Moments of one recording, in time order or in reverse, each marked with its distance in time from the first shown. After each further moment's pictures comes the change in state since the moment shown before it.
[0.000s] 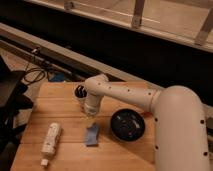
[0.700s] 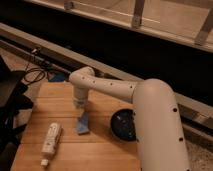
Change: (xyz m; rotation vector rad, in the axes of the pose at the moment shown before) arm -0.077 -0.033 -0.002 0.091 -0.005 -0.181
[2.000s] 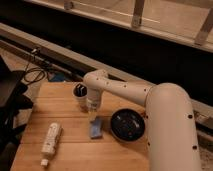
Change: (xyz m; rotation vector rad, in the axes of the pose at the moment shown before) arm 0.078 0.020 -0.009 -0.065 0.047 0.075
